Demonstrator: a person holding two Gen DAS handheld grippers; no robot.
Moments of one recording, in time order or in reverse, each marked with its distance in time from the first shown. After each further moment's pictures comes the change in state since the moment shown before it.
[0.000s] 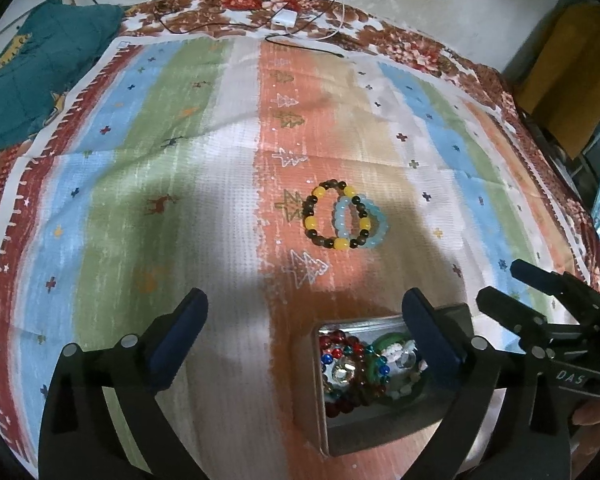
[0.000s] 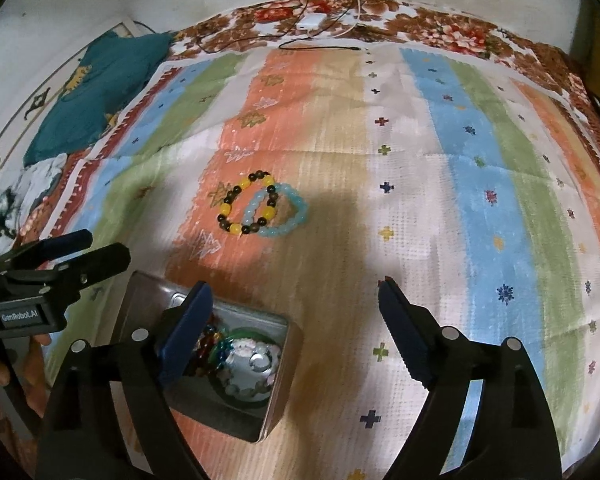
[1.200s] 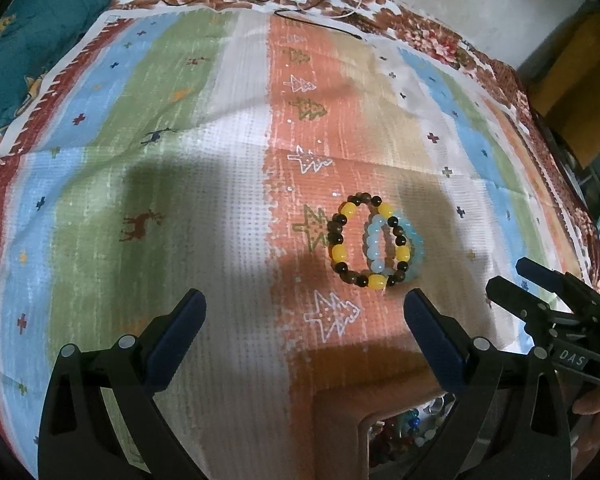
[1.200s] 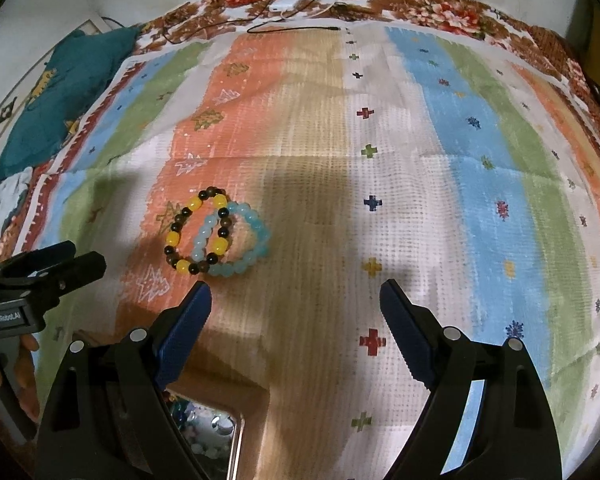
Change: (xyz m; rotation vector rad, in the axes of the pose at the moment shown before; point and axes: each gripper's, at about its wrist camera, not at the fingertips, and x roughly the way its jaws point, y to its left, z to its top) left arm 0.059 0.026 0.036 -0.032 0.078 -0.032; right arm 0.057 -0.023 0.037 0.045 0.060 -0.046
